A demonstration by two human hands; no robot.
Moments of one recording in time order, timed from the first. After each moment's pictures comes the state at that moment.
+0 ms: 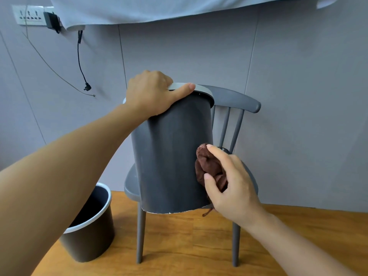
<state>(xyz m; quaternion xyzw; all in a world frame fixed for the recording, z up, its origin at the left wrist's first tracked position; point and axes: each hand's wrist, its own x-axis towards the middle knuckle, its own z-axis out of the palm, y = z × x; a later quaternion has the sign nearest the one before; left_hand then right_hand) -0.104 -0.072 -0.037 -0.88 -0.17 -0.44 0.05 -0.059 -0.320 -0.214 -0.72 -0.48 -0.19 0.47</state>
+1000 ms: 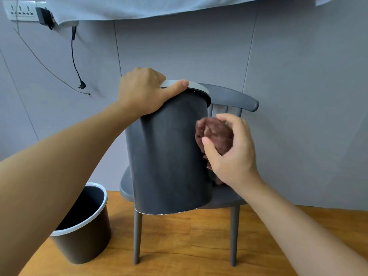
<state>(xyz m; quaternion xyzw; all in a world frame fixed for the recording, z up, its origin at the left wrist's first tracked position) -0.105 -0.067 -0.038 -0.88 -0.17 -0.45 0.03 -0.031 -0.293 -0.164 -0.64 -0.45 -0.30 0.54</state>
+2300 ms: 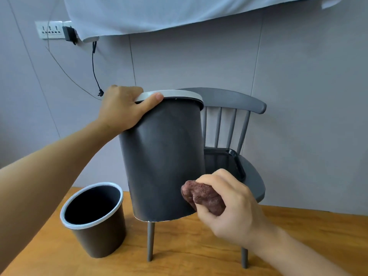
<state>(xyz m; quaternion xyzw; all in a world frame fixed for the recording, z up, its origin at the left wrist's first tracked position) -0.182 -0.046 -0.057 -0.86 -0.15 -0.49 -0.03 -0.101 -0.338 -0.209 -0.65 -0.60 -0.21 0.42</state>
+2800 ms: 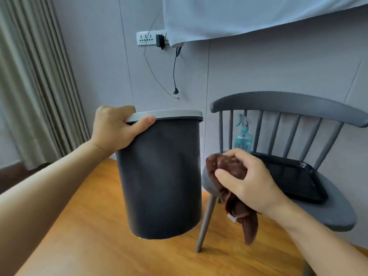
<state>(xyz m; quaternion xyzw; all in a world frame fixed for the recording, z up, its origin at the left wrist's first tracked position) -0.400 -0.004 -0.088 -0.81 -0.21 -0.54 0.05 -0.160 -0.231 -0.167 -0.61 -0.58 0.10 0.53</state>
